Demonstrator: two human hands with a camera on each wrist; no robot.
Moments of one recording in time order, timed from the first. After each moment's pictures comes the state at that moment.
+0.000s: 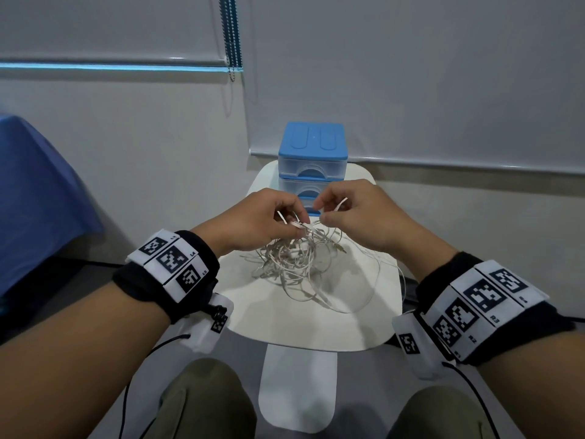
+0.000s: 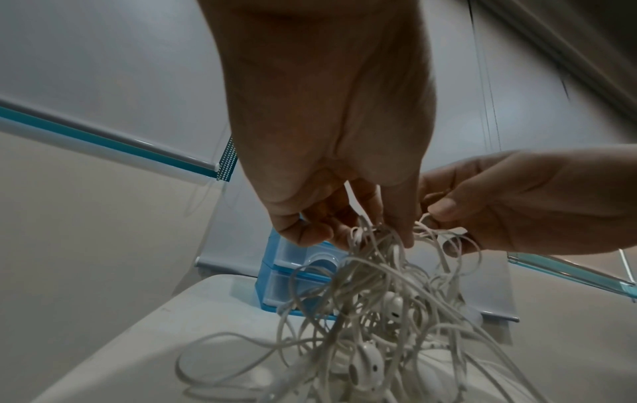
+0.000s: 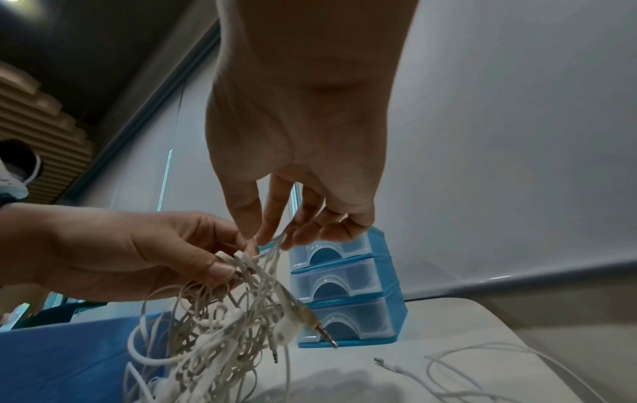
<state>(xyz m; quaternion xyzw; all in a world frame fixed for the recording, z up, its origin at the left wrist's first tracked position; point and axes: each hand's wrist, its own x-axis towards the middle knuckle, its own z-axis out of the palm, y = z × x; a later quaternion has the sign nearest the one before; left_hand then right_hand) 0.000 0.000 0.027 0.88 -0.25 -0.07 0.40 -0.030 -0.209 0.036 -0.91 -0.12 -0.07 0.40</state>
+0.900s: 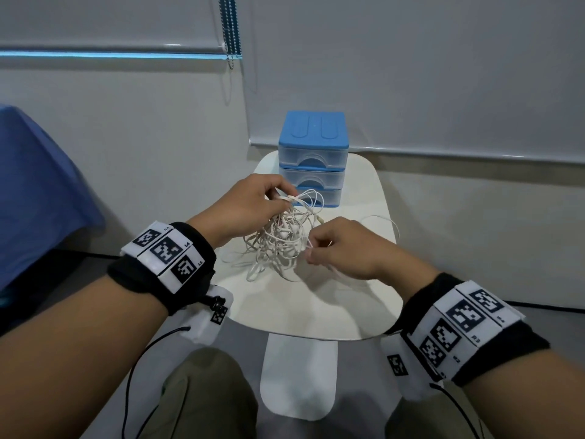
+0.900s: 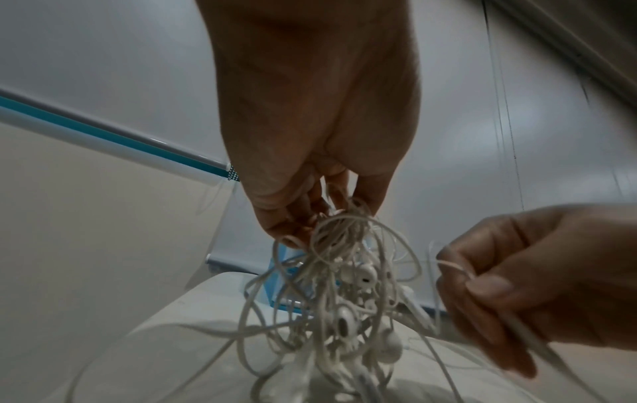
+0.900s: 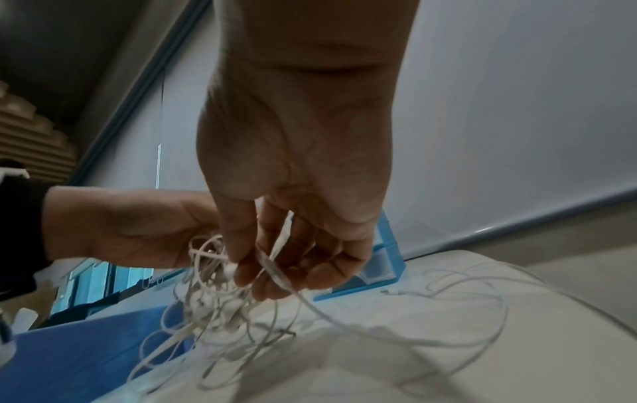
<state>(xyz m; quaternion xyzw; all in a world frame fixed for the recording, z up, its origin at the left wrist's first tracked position) 0.006 0.006 0.021 0.88 -0.16 -0.02 0.44 -0.048 -0.196 -0.002 -0.93 -0.15 0.08 0.33</state>
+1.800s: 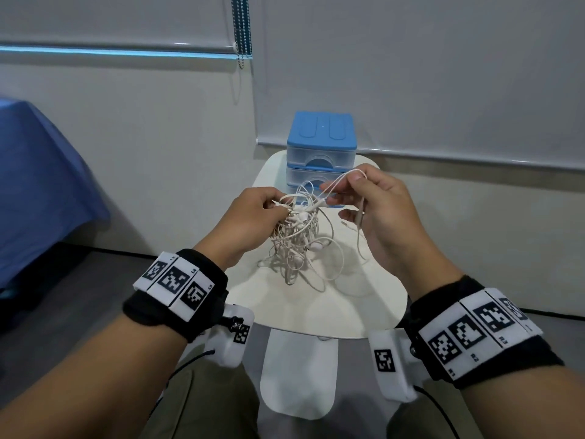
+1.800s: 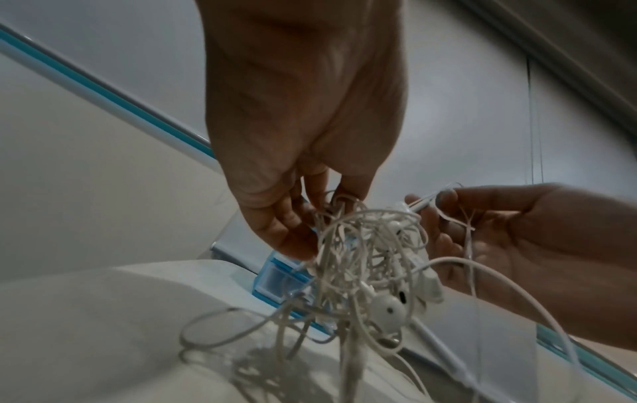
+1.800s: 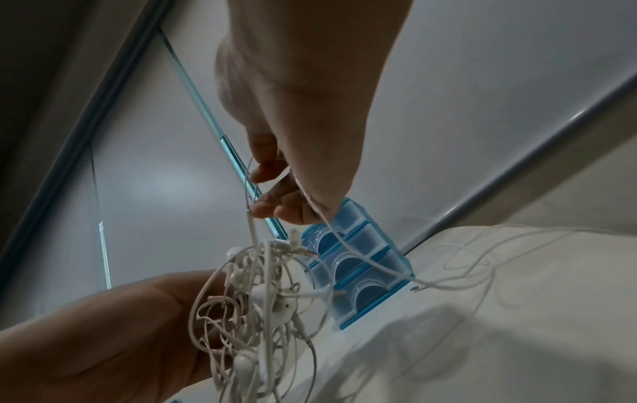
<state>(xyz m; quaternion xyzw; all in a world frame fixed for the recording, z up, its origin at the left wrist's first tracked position) -0.015 0.007 -0.003 0.83 -0.06 0.00 0.56 -0.055 -0.195 0.023 -0.67 -0.08 -0.08 0.73</state>
